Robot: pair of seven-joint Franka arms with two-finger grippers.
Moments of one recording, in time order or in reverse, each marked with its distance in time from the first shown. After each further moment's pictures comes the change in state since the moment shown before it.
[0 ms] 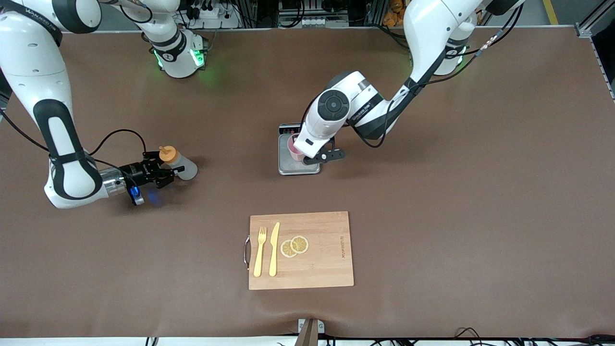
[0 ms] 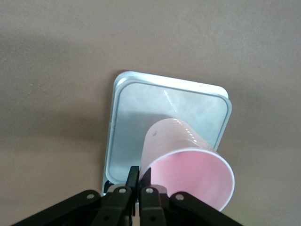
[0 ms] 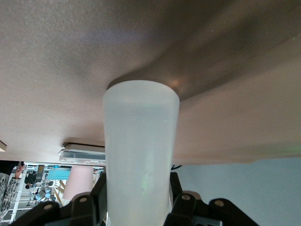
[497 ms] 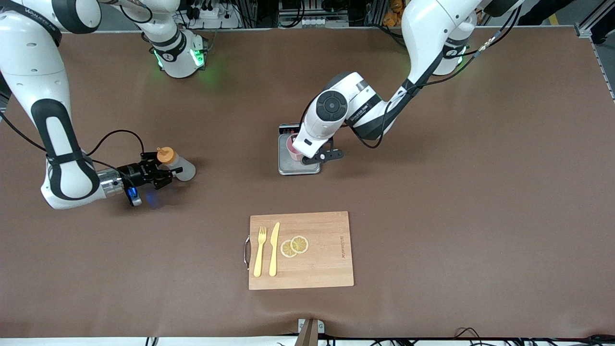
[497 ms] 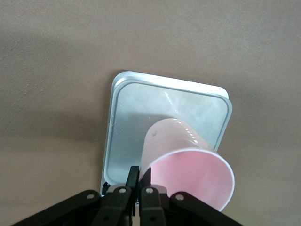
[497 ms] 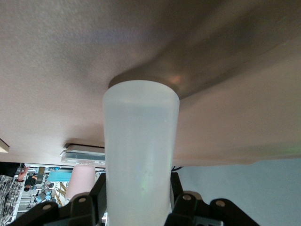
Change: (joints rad) left arm -0.002 0.007 0.003 0.001 0.000 0.007 -0.001; right arm 0.000 0.000 -0.012 0.021 -0.007 -0.009 0.009
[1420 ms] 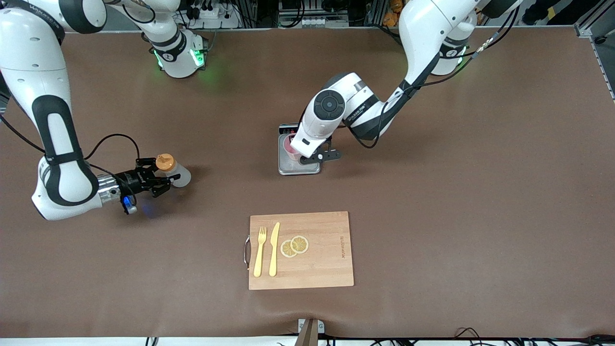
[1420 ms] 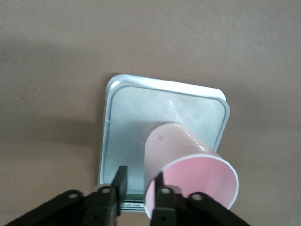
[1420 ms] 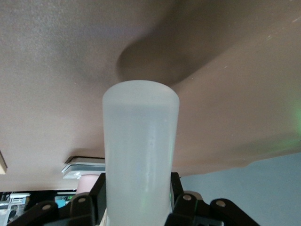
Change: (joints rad) left arm -0.015 0.009 0.012 0.004 0.031 0.023 0.000; right arm 0.052 0.000 0.001 0.115 -0.078 -0.015 0.159
